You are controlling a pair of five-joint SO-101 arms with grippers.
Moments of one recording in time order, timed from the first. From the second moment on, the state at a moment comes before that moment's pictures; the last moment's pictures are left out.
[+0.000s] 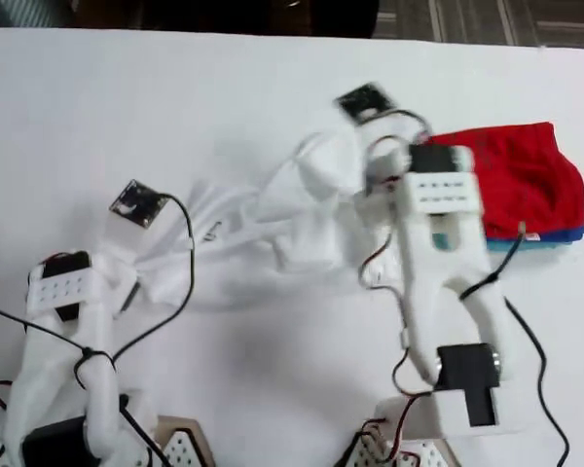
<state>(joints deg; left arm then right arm) -23.5 -26.4 58.7 50.2 -39.4 -11.0 -2.3 8.4 77.4 27.6</state>
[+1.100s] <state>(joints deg) -23.8 -26.4 58.7 50.2 -39.4 -26.0 15.0 9.8 66.3 24.5</state>
